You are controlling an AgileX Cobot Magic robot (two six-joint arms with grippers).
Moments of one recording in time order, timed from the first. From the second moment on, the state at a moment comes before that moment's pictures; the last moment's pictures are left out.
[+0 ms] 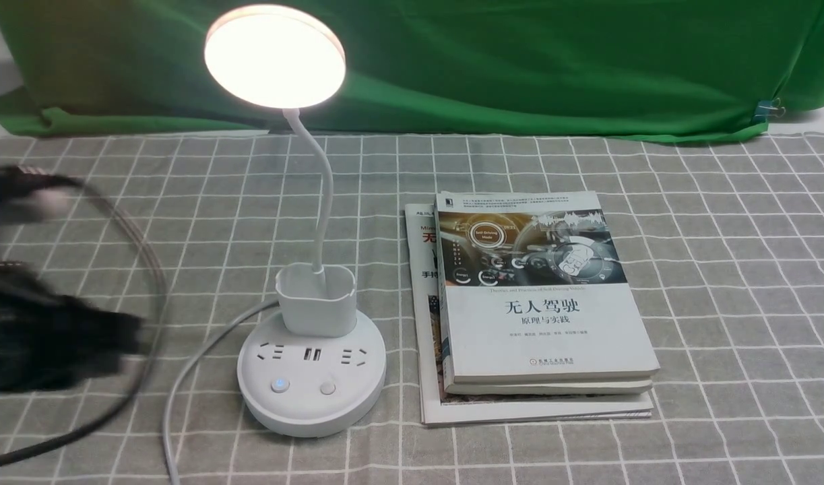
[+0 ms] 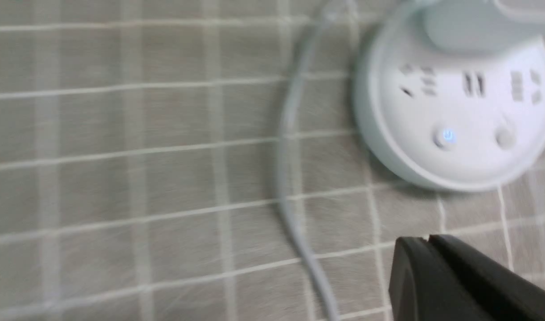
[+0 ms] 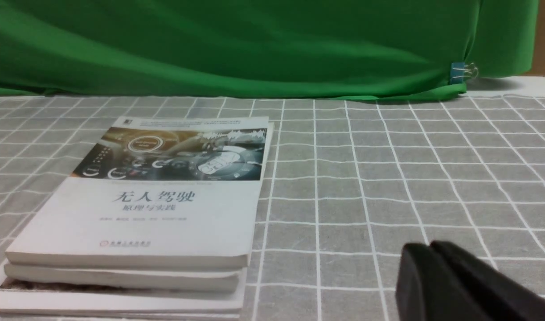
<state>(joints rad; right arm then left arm) 0.12 -0.01 0.01 0.03 0.21 -0.02 -0.13 1.16 -0.80 -0.25 0.85 0.14</state>
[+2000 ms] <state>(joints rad) 0.12 -0.01 0.01 0.03 0.21 -0.02 -0.49 1.70 -1.17 -0.17 0.88 0.08</state>
